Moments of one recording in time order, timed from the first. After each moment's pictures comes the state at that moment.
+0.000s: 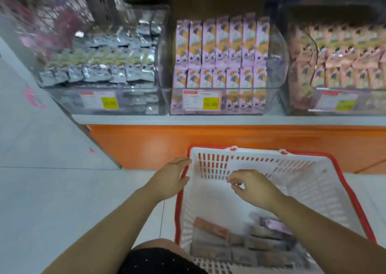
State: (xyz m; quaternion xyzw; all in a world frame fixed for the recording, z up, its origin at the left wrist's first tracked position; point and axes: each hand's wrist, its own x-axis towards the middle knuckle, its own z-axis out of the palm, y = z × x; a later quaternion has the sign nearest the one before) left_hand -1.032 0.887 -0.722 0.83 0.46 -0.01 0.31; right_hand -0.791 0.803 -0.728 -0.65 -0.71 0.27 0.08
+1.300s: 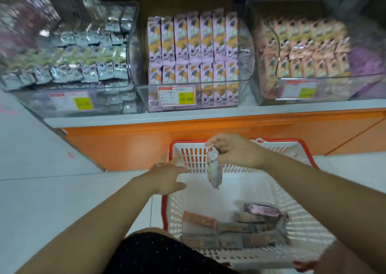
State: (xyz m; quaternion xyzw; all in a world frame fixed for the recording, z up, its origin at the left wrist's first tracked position) left_hand -1.002 0.878 -0.701 0.85 0.38 -0.25 0.28; right_hand -0.789 0.822 -0.645 -0.63 -0.56 0.49 0.22
